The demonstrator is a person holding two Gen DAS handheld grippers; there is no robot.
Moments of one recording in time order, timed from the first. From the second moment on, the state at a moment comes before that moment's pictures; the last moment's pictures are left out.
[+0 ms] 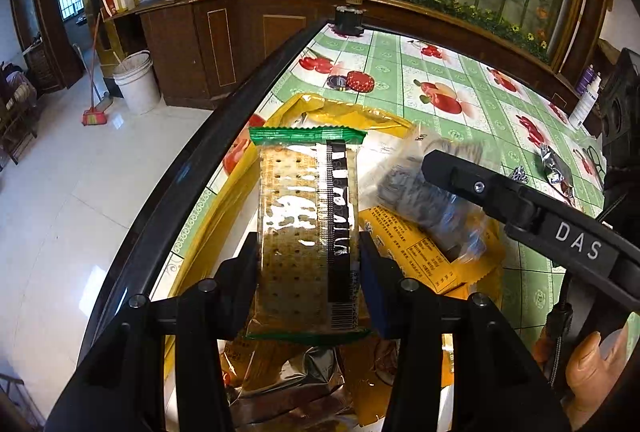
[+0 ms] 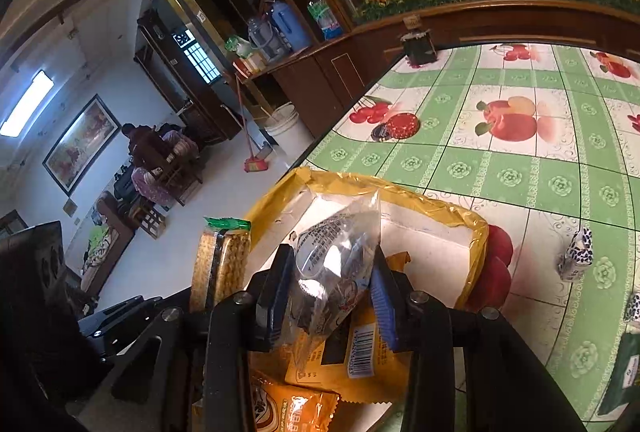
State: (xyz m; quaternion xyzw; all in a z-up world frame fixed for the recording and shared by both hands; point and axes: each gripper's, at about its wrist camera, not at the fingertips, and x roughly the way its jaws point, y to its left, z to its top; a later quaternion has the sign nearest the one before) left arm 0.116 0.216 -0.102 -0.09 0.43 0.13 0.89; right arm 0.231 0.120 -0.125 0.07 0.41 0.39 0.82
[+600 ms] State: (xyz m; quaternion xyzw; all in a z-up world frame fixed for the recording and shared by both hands) left arm 0.084 0.194 -0.075 -0.06 0.37 0.17 0.91; right arm 0.191 0.049 -0.097 0.11 0.38 0.37 0.84
